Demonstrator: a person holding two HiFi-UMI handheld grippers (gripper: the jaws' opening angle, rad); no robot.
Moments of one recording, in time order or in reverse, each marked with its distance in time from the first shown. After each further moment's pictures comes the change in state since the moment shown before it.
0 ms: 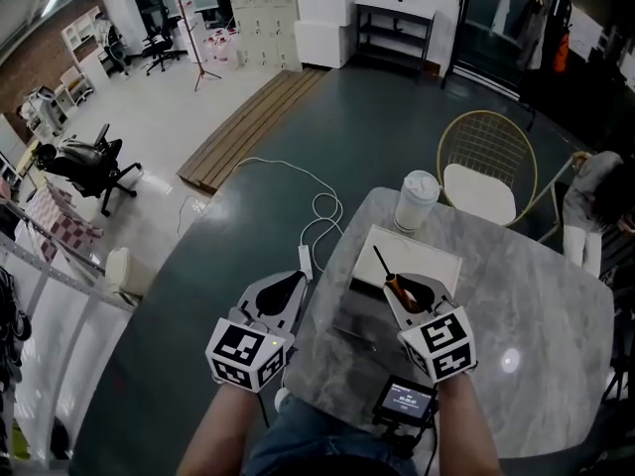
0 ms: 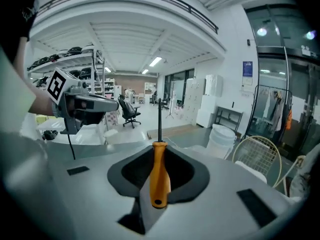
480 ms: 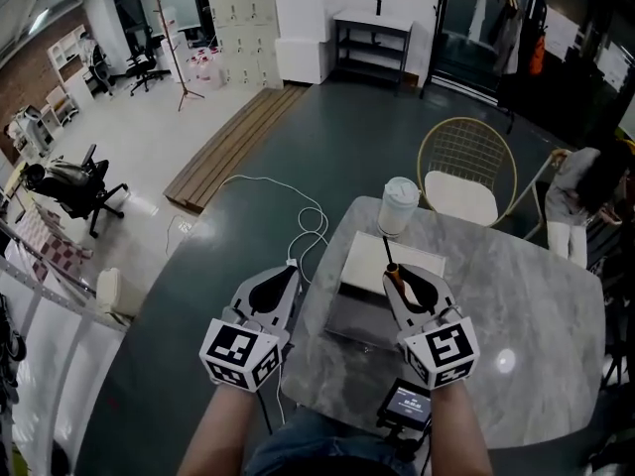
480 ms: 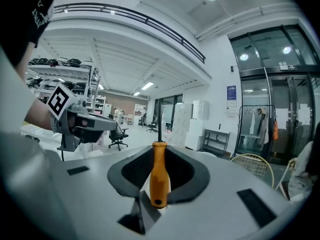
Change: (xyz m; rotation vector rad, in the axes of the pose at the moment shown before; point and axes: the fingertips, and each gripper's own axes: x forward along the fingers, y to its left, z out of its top) left arm 0.002 -0.004 0.033 0.029 -0.111 -0.024; right arm -0.040 -0.015 0.046 -0.005 -0.288 -0.152
